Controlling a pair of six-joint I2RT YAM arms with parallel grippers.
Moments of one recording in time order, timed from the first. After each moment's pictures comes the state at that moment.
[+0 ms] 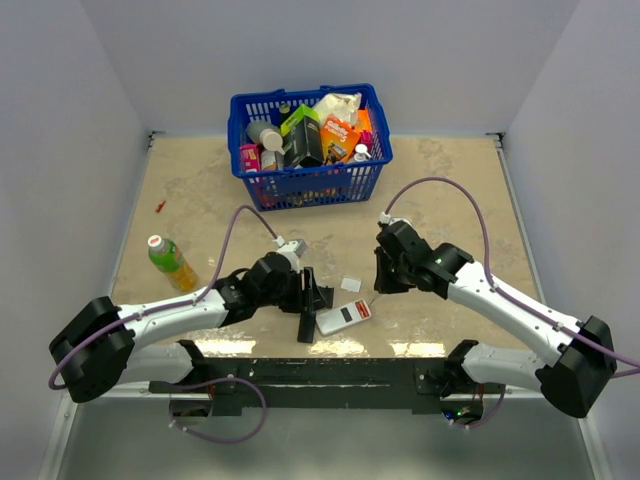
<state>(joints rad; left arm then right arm) -0.89 1.21 0.53 0.00 0.12 -0.83 0.76 1.14 0.90 -0.79 0.12 0.61</state>
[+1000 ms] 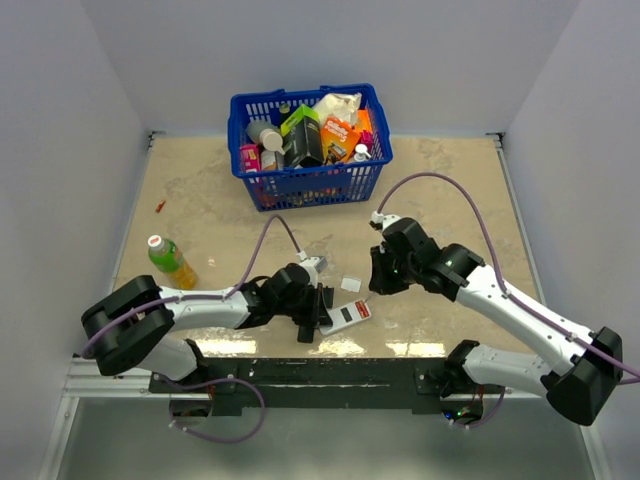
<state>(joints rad) -0.99 1.42 0.53 0.15 0.20 -0.83 0.75 1.09 0.94 -0.79 -0.01 0.45</state>
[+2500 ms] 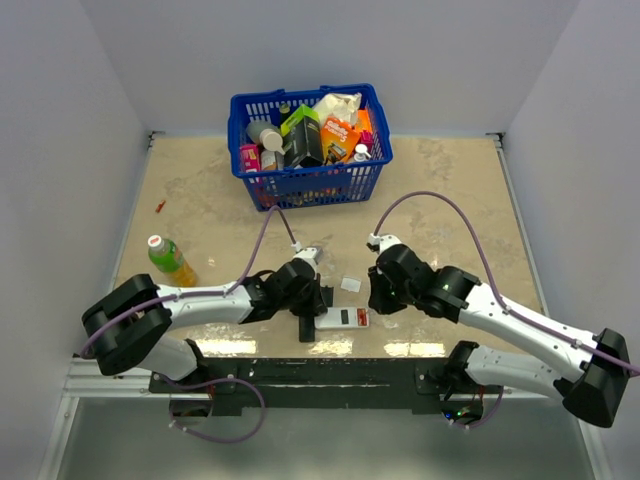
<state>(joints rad) -0.98 1.43 0.61 0.01 -0.01 -0.80 0.91 1.01 0.80 -0.73 0.10 0.53</state>
